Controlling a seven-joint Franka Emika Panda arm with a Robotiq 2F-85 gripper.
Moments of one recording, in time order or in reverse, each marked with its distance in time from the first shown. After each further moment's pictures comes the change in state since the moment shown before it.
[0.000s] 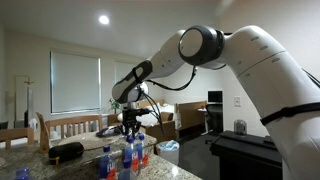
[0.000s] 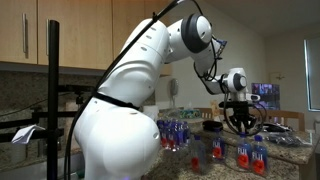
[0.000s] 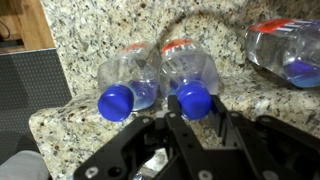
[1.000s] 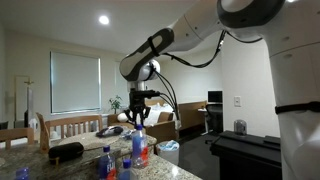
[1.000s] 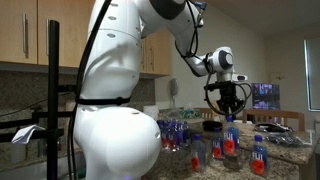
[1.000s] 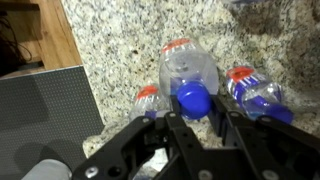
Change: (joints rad) arm 0.032 -0.398 0.009 -0.321 -0.025 -0.092 0.104
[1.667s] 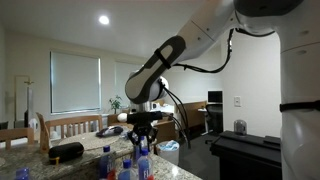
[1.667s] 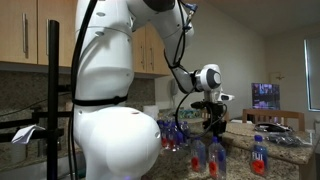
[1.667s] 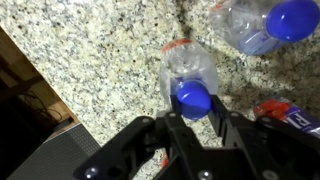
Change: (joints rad) arm 0.000 -0.097 0.063 -0.350 -0.018 0.209 0.442
